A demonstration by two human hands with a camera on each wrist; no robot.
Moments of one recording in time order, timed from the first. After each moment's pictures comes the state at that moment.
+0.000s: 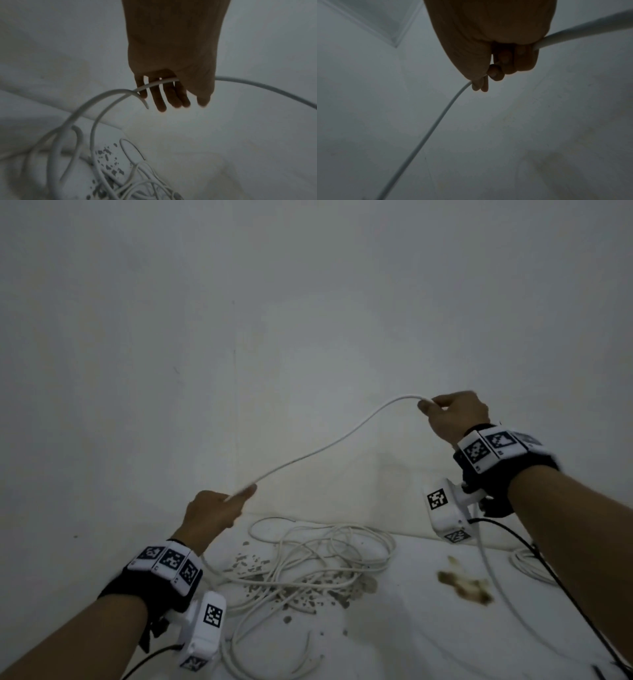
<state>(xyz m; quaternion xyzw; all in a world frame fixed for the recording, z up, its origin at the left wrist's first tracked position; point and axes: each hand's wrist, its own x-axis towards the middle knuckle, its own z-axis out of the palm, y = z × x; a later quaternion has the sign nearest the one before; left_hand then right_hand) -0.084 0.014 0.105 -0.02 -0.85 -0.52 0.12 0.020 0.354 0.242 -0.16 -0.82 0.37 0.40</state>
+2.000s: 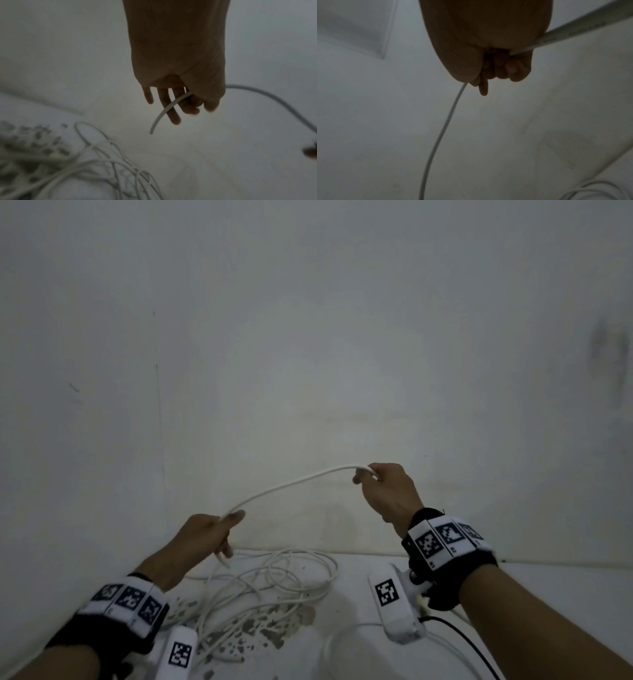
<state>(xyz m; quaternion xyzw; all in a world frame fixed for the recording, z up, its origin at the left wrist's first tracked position) -0.086 0.111 0.110 -0.17 -0.81 -0.56 0.01 0.017 0.386 0.160 -0.12 -0.82 0.43 0.35</state>
